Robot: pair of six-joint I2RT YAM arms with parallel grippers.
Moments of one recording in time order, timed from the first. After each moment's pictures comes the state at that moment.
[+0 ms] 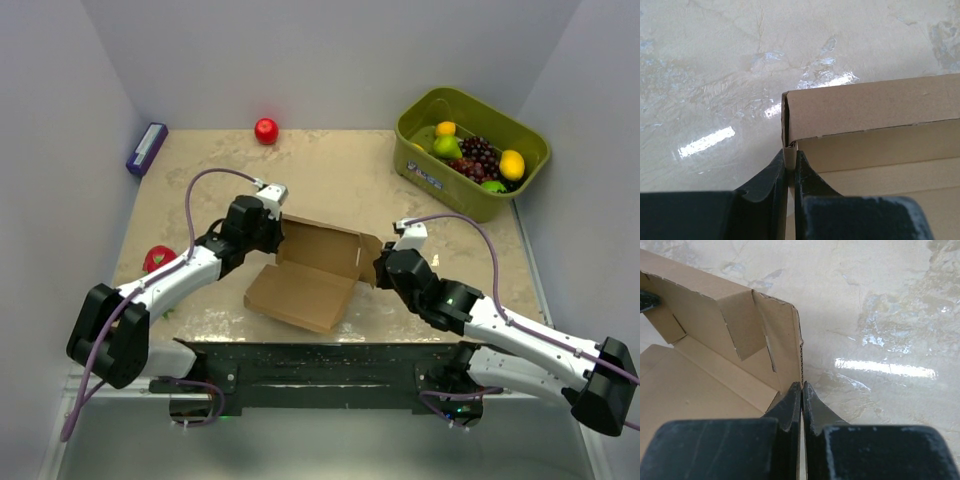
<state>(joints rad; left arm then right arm) -0.49 1.34 0.79 -0.09 0.04 -0.15 0.92 0.92 0.63 -0.29 0.56 0.63</state>
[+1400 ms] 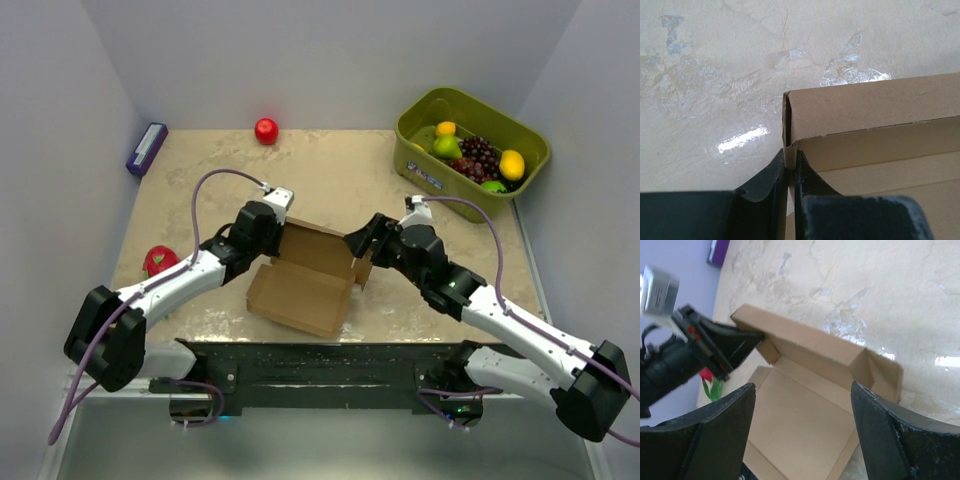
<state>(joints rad) -0.58 1.33 0.79 -0.12 -0.16 -0.10 0.77 0.97 0.70 -0.10 0.22 0.85</state>
